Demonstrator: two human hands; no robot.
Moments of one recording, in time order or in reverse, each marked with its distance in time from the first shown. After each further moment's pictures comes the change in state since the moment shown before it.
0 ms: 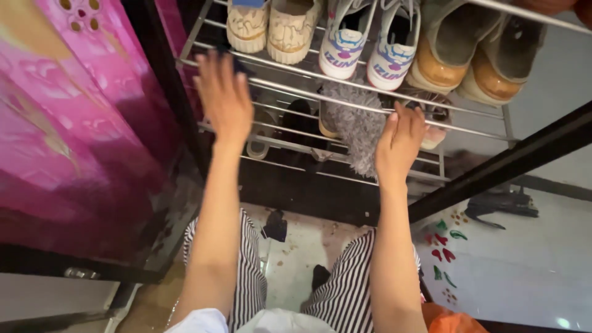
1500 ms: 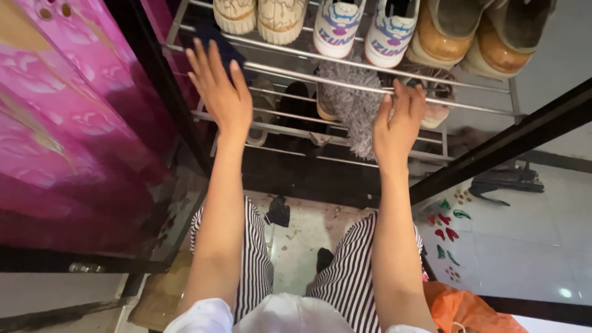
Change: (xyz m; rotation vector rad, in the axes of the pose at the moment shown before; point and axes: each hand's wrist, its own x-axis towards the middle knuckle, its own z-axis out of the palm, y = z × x) left_hand -0.017 0.013 0.002 -0.169 0.048 -0.111; right_hand -0.004 -0.001 -0.003 -0.026 -0.033 0.009
